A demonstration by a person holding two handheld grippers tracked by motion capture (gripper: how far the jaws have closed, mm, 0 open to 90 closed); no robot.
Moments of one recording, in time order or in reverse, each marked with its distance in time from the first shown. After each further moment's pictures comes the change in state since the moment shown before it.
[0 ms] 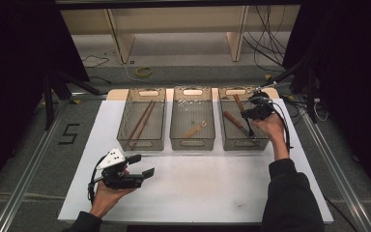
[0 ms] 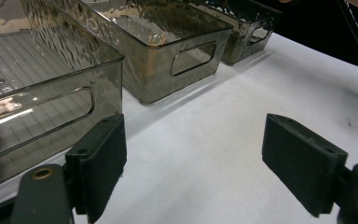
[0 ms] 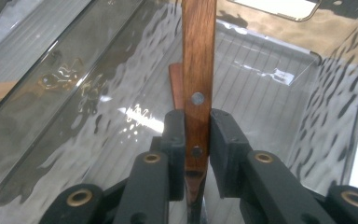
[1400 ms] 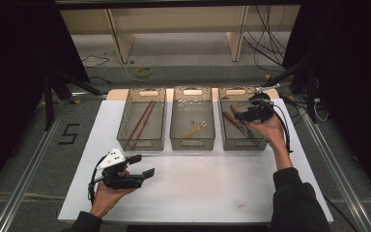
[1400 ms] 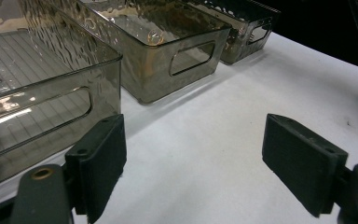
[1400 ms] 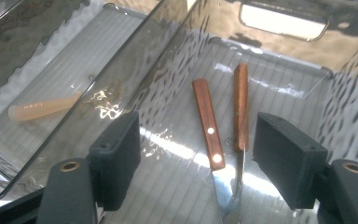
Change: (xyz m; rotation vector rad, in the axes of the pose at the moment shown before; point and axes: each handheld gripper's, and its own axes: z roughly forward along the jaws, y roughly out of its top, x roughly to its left) left arm 0.000 0.000 0.001 0.001 -0.004 0.001; right arm 0.021 -0.005 -0.023 -0.096 0.030 0.024
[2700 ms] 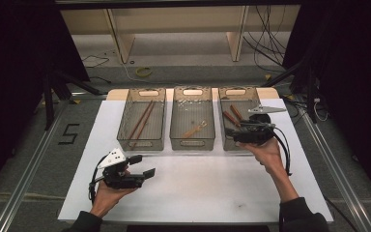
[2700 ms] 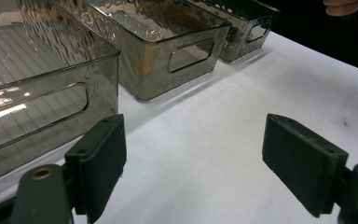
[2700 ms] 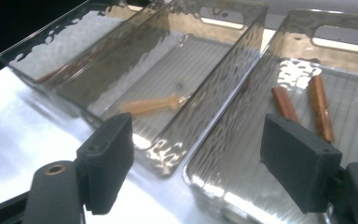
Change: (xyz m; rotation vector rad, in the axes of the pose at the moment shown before) left arm 0.002 -0.001 0.002 0.010 -0.014 -0.016; right arm 0.060 -0.050 -0.044 -0.188 0.156 -0.019
